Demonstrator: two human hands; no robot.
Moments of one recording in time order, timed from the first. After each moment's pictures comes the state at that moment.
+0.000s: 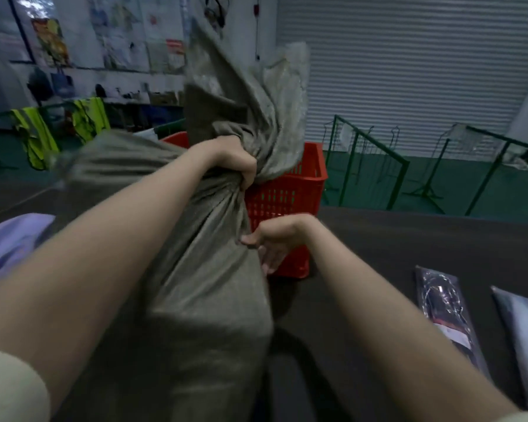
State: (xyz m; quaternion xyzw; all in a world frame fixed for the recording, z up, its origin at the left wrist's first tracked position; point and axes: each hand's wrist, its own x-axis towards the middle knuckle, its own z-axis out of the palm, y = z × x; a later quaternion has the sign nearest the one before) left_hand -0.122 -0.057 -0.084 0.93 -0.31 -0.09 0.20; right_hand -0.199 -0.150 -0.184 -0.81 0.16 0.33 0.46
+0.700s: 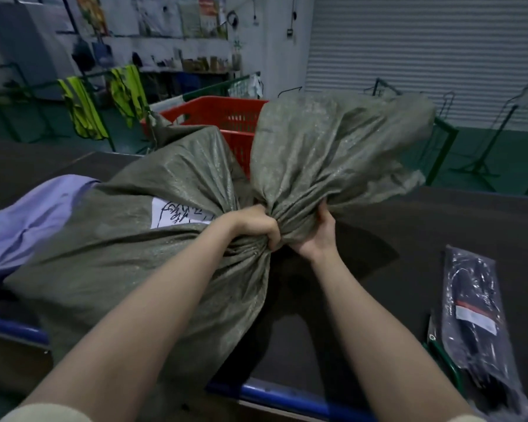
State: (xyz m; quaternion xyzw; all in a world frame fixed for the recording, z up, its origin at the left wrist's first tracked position) left_hand -0.170 -0.061 -0.227 0.89 -0.26 -0.26 0.27; right_hand -0.221 -0.187 -0.296 -0.25 -0.03 -0.05 0.97
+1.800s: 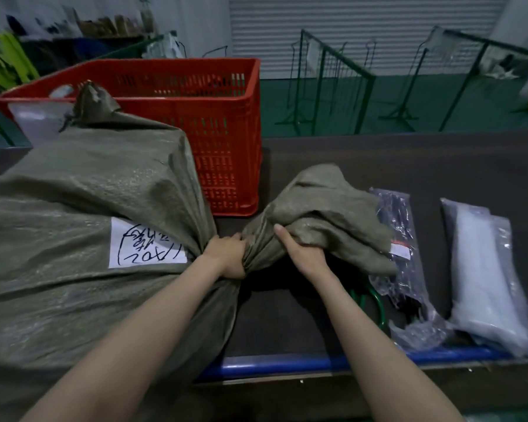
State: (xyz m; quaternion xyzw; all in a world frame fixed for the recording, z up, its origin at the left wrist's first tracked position) left_hand -0.217 -0.134 -0.364 0.85 -0.49 -0.13 -0.10; right_hand -0.352 -0.239 -0.364 -0.74 0.30 -0.24 0.55
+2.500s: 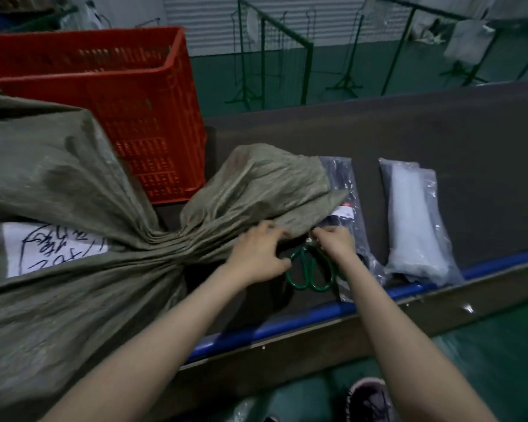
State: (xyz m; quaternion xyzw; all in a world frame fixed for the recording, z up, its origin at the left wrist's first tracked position) left_hand -0.352 -0.183 -0.351 0.81 -0.55 -0.16 0.10; right_hand -0.462 -0.311 -0.391 -0.65 0.58 -0.13 0.47
